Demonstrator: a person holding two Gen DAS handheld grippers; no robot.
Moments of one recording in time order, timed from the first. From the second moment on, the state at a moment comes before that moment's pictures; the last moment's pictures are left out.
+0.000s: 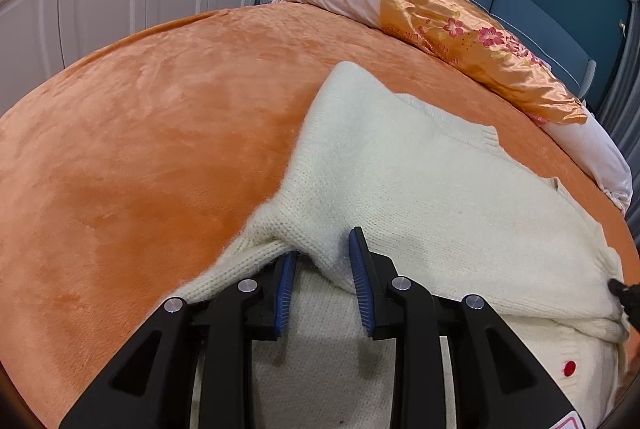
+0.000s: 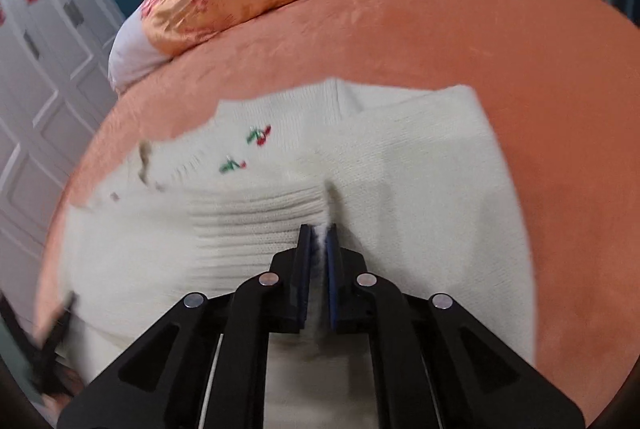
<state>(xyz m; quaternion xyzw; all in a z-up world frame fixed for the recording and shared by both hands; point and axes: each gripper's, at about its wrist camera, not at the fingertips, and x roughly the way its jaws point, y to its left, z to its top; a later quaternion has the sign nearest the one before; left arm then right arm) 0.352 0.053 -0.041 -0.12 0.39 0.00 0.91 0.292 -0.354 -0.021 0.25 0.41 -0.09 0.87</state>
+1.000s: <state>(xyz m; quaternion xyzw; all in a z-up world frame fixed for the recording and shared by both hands) 0.109 0.144 -0.010 -0.19 0.49 -0.05 0.85 -0.077 -0.303 -0.034 0.38 0.43 -0.04 0.82</state>
